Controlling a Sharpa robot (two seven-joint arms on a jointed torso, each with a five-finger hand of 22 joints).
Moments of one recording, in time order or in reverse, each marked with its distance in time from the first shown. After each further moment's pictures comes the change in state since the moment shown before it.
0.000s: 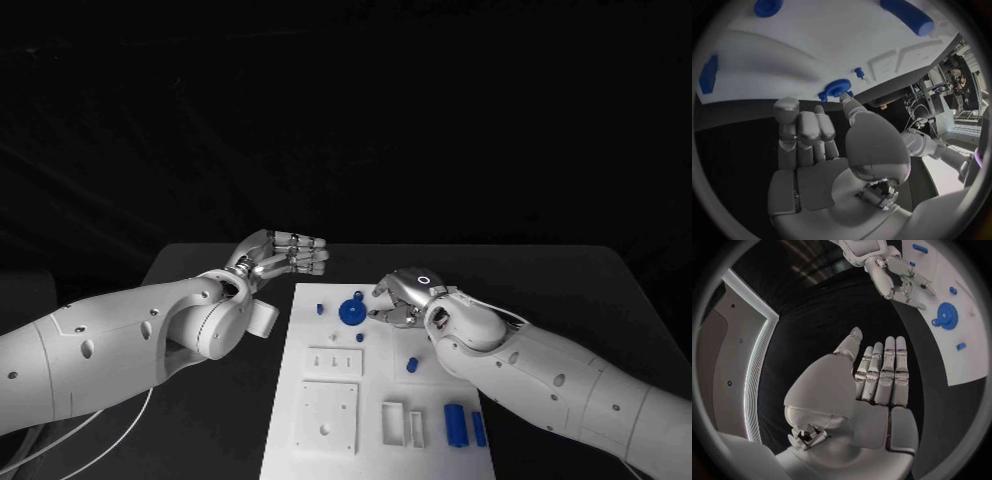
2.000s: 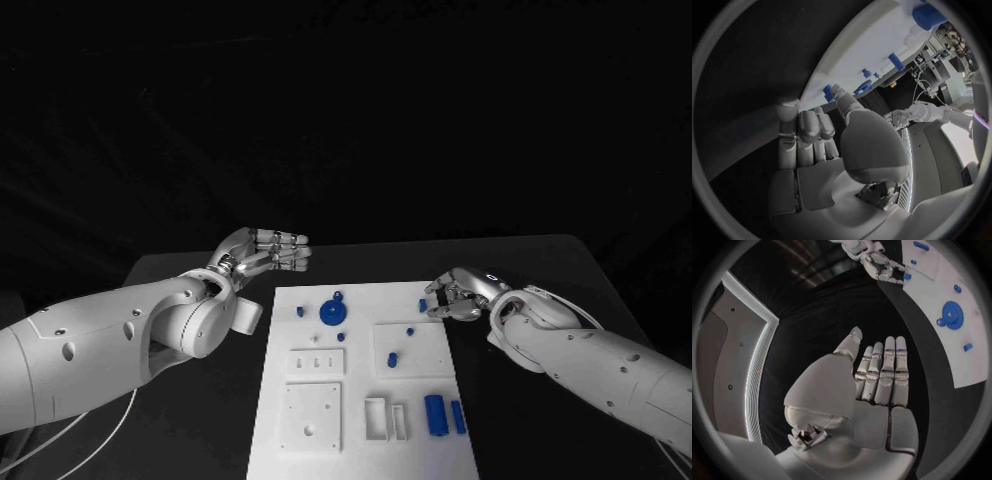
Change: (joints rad) left arm -0.006 -0.001 0.000 -0.035 0.000 0.006 0.006; left_hand 0.000 0.000 -0.005 0.000 0.000 0.000 0.000 0.000 0.000 0.000 0.000 0.000 0.000 0.000 0.000 0.000 0.000 0.000 0.000 0.000 0.000 -0.001; right arm -0.056 -0.171 0.090 -0.136 0.375 0.068 0.275; right_hand 0.113 -0.015 -0.022 -0.166 0.042 -0.034 -0.007 0.000 -0.002 -0.013 -0.014 -0.019 -0.014 -0.003 -0.008 -0.035 0.006 -0.001 0.002 -0.009 -0.064 0.007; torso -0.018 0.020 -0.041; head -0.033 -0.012
